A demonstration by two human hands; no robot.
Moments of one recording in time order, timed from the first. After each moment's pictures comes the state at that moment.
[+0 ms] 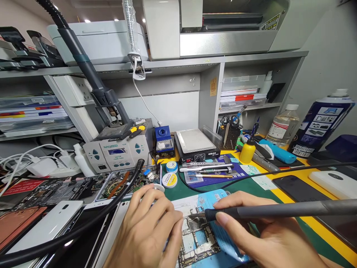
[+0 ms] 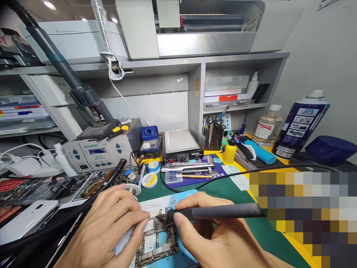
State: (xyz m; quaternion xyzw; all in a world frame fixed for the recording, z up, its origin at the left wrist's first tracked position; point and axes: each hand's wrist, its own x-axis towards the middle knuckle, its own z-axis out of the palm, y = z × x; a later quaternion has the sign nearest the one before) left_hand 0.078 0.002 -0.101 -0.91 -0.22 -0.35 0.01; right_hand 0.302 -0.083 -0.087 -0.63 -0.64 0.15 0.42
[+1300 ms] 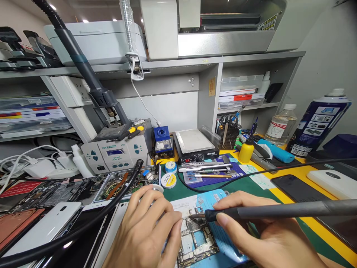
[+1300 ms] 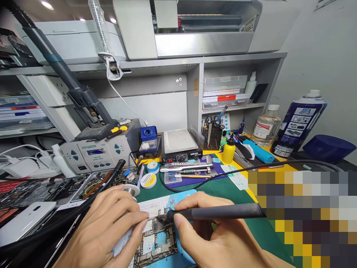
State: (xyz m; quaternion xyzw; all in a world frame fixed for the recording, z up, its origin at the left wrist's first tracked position) left_hand 0.077 0.003 -0.101 -0.91 -0.22 -0.36 0.02; right_hand 0.303 -0.087 -0.091 -0.63 -0.64 0.13 0.42
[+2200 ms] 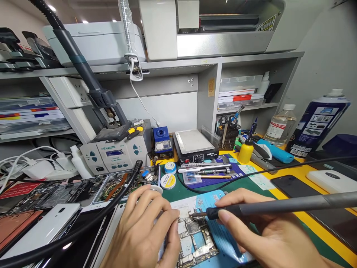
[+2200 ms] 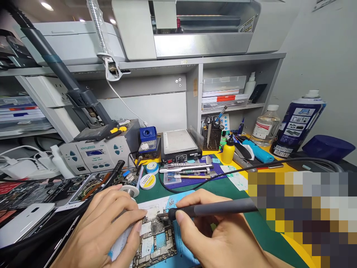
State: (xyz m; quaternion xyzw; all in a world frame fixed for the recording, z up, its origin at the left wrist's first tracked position) left_hand 0.075 0.002 -0.103 -0.90 -0.23 -0.36 0.02; right_hand 0.303 -0.085 -0.088 -0.63 -0.58 0.24 0.45
